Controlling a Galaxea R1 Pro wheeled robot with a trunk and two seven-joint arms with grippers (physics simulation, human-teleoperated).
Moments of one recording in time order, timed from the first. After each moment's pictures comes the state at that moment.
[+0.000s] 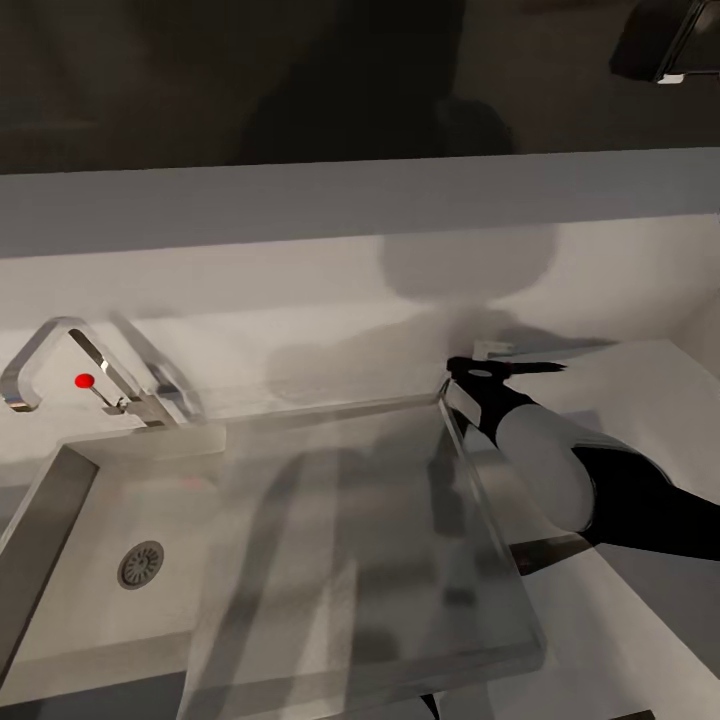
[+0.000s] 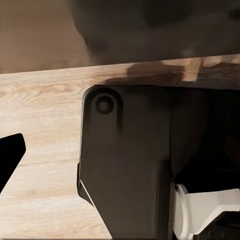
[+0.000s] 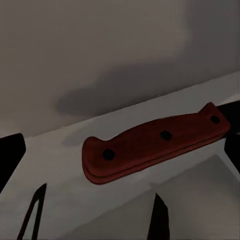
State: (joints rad) left arm 0.33 0.08 -0.34 -0.67 0.30 -0.58 0.11; right arm -1.42 0.08 -0.11 -0.04 0.08 -0.03 -0.44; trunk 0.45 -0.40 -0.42
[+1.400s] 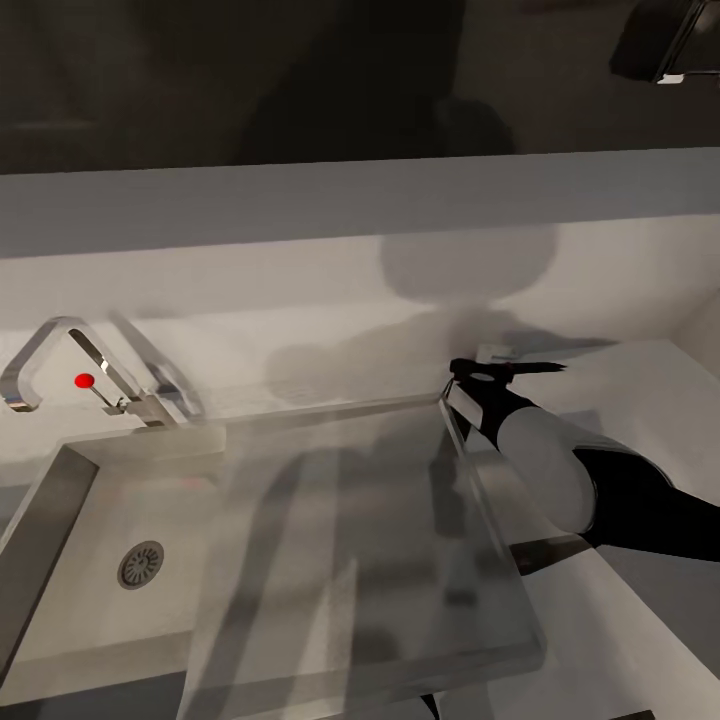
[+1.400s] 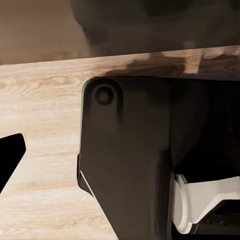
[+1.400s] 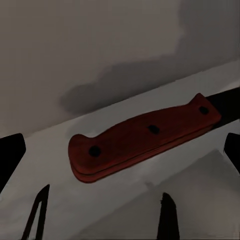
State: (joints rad) left arm 0.33 0.07 -0.34 -0.64 0.30 -0.58 0.11; right arm -1.42 0.08 -0.12 -0.03 0.04 -0.08 -0.46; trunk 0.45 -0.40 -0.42
